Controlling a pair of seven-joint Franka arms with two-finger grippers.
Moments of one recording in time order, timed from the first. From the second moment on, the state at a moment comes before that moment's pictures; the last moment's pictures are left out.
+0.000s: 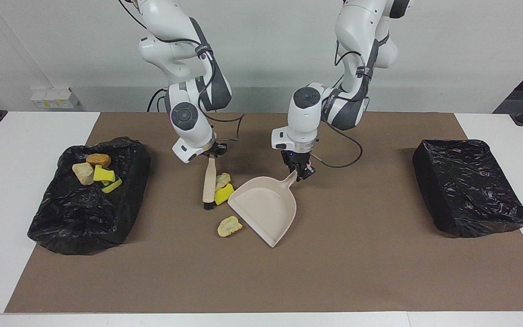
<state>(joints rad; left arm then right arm) -0.58 0.26 -0.05 -1.95 0.08 2.26 0.30 0.28 0.15 0.06 -2.10 0.18 1.92 0.29</state>
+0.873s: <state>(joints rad) -0.51 0.26 -0.03 -1.93 0.21 2.22 0.86 0.21 0.19 0.05 -1.84 0.12 1.73 0.25</state>
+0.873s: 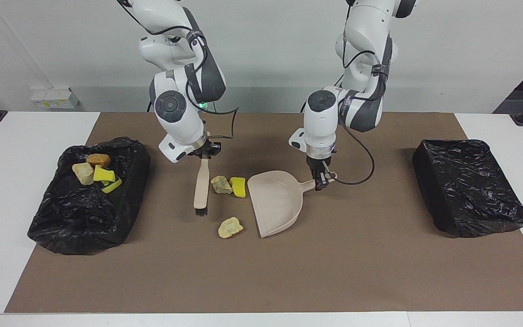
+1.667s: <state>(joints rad) -0.55 0.19 -0.05 -2.05 0.21 2.25 0.91 0.34 0.21 0.06 -2.00 0.21 1.88 0.35</state>
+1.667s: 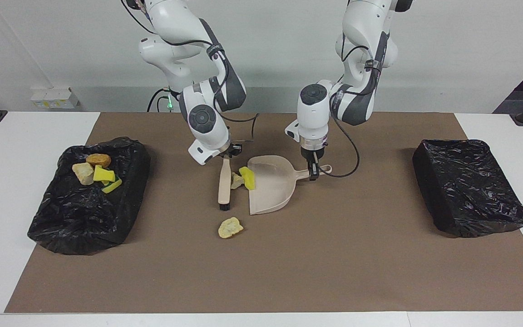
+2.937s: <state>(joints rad) -0.54 0.17 -0.05 -2.09 0.21 2.26 0.76 0.44 0.24 0.07 -1.98 0.49 2.03 0.40</state>
